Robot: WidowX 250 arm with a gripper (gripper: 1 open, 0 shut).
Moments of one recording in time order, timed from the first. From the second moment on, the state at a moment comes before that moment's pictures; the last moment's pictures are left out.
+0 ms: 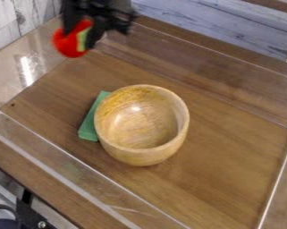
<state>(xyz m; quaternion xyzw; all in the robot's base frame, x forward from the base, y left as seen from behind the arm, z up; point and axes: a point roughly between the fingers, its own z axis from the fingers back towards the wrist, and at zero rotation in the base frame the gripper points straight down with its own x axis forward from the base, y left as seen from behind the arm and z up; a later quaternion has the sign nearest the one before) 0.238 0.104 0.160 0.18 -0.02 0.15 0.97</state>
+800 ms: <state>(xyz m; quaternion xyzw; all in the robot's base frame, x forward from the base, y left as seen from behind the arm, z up) 0.267 0.136 0.135 0.14 -0.04 0.15 0.98</state>
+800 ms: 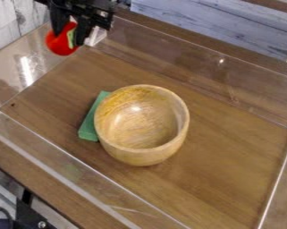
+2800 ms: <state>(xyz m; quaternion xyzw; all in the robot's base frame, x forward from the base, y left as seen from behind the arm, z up) 0.273 0.206 0.051 0.08 -0.03 0.14 0.99</state>
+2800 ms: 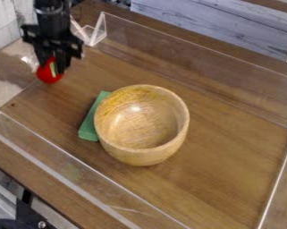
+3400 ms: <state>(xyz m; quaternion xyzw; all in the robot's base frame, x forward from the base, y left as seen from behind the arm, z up) 0.276 0.209 0.030 0.07 -0.02 0.15 0.99</state>
